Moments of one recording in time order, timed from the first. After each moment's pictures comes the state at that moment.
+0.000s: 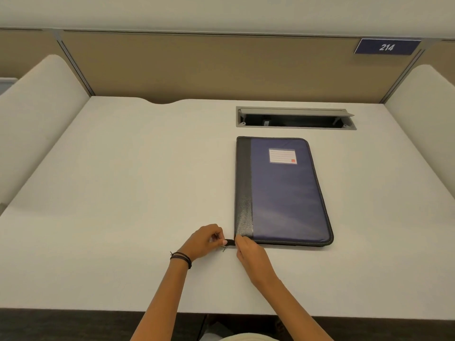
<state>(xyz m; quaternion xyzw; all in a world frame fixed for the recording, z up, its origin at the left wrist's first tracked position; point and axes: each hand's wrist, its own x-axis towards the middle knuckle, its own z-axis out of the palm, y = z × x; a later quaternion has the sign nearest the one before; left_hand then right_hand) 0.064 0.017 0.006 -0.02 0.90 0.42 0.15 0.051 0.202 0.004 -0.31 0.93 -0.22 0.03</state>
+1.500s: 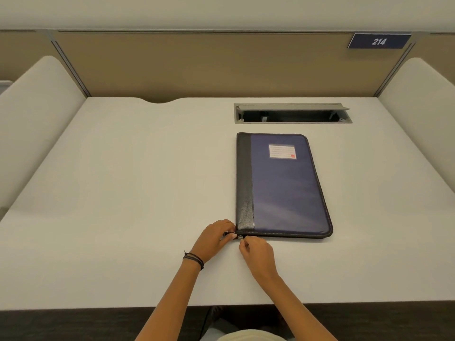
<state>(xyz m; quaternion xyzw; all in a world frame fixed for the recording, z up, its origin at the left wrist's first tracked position) 0.070 0.034 0.003 0.05 0.92 0.38 0.06 0.068 0.196 0.007 -0.16 0.95 -0.28 0.05</state>
